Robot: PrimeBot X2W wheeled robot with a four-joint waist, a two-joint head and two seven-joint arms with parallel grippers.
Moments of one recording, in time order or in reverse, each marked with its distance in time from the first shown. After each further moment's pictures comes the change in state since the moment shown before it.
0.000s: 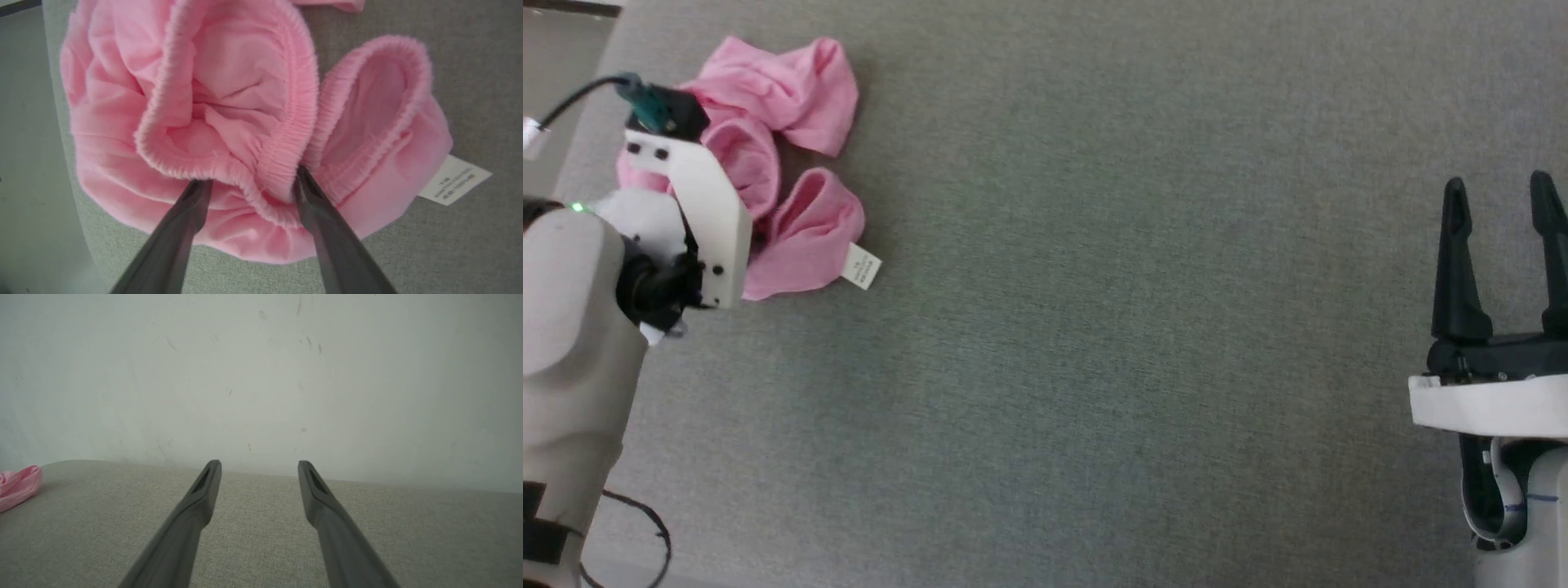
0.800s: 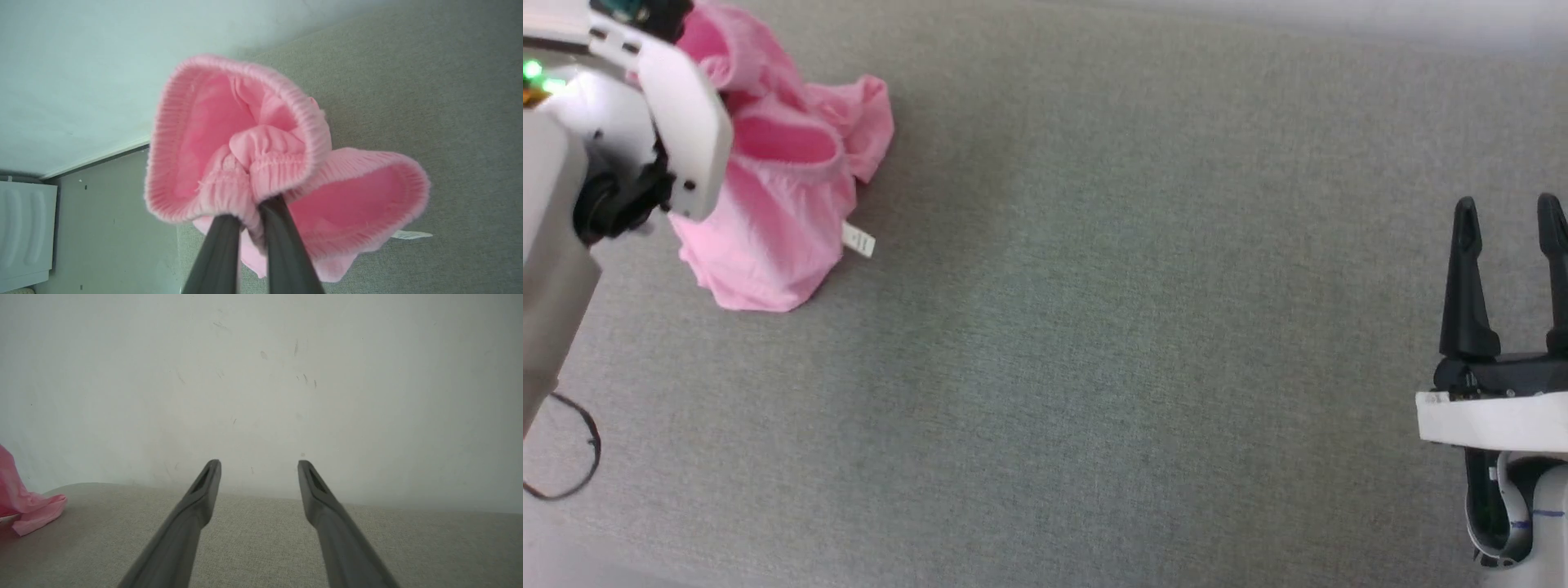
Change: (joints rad) left arm -0.206 0.126 -0.290 -0.052 -0.101 -0.016 -0.207; right arm 0.021 0.000 -0.019 0.014 0.032 0.000 -0.017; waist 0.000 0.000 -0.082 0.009
